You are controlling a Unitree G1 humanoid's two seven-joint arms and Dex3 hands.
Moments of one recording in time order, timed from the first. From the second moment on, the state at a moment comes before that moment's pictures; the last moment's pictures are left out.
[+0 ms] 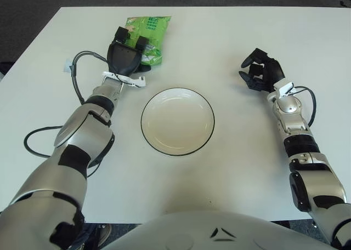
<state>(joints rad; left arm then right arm) -1.01 0.39 -0.66 1.34 0.99 -0.17 1.06 -0.51 -0.35 -0.01 0.62 -0.06 -0.41 0.10</state>
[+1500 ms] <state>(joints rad) -0.95 0.56 -0.58 1.13 0.92 -0.73 1.57 -0.49 -0.36 0.00 0.59 -0.06 -0.40 0.10</state>
